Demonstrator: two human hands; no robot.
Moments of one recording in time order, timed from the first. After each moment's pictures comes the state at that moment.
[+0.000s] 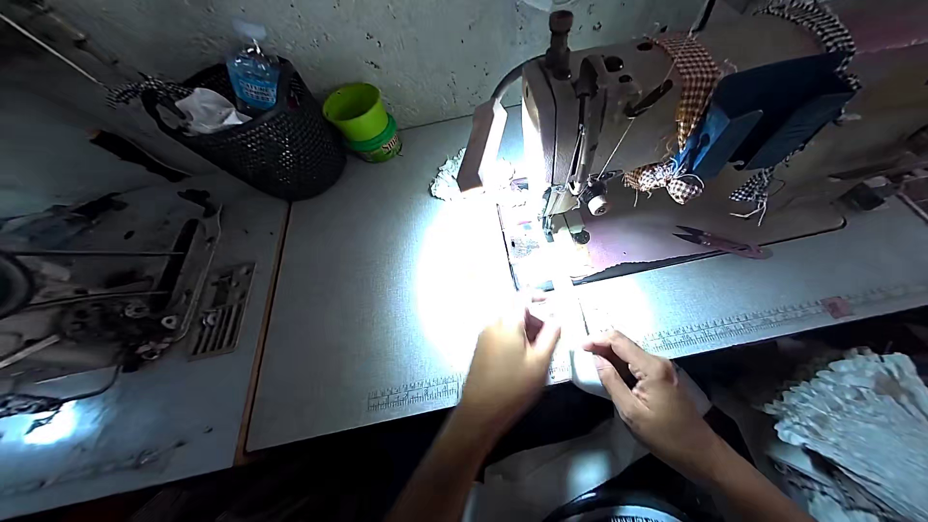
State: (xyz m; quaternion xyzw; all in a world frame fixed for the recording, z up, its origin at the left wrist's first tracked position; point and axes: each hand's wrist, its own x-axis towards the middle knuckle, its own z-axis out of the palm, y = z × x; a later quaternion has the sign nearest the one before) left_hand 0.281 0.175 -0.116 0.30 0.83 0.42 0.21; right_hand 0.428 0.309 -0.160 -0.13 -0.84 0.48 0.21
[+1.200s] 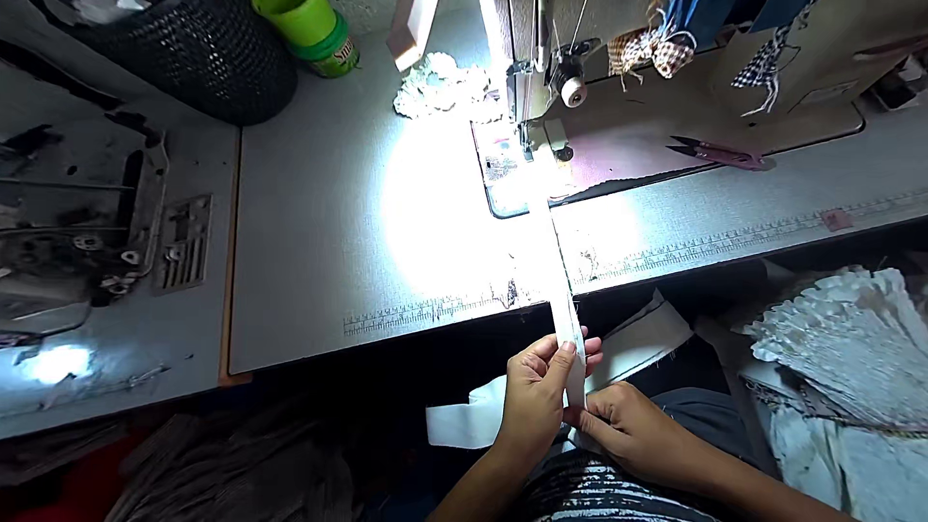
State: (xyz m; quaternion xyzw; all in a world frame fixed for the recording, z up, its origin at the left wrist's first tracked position) left_hand 0.417 0.153 -0.151 0.01 0.56 0.73 0.39; right_hand 0.521 0.272 -0.183 -0.06 -0.79 0.60 -0.09
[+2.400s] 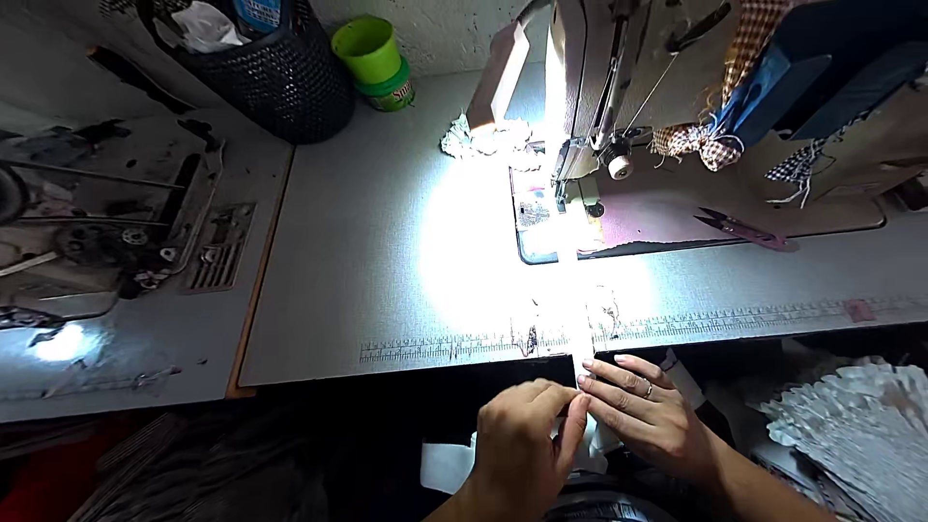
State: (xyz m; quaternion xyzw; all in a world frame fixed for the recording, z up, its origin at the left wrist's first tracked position) left_hand 0.384 0.136 -0.145 0.40 0.84 0.38 0.00; right_hand 0.469 0.332 -0.204 0.20 -0.90 0.23 0.31
